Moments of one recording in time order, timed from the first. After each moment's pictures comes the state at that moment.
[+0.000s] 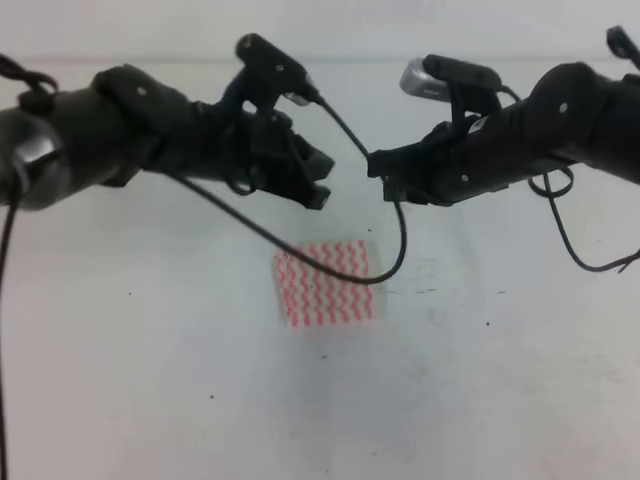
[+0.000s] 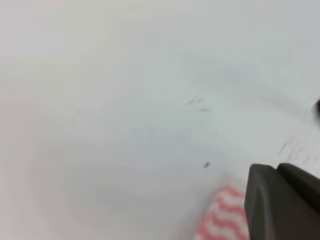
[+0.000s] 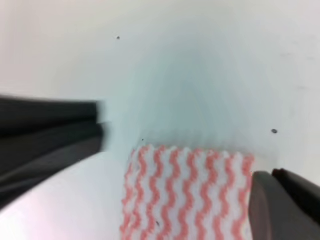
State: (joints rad) left arm -0.41 1.86 -1.39 -0.99 0.54 1.29; right arm 0.42 1.84 -1.42 0.55 0.54 -0.09
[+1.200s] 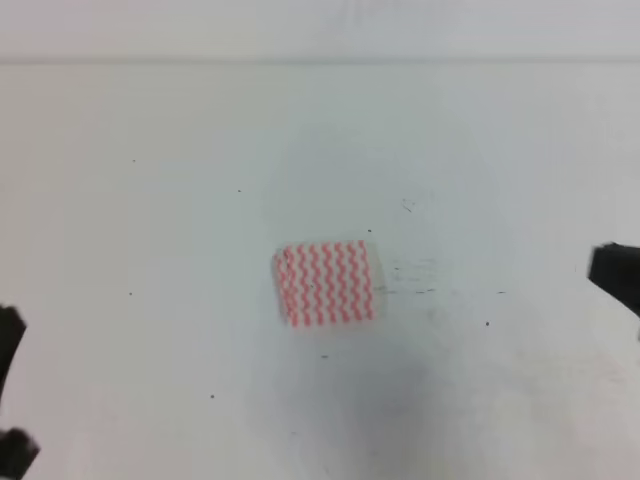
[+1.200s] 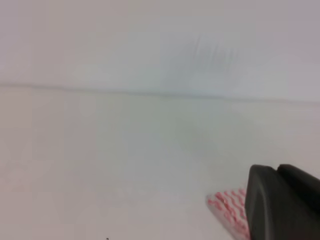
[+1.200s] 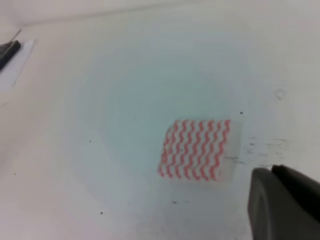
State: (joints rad) left arm -0.41 0.44 -0.25 -1.35 -0.04 1.25; right arm 0.42 0.77 -0.68 0.47 0.44 -0.05
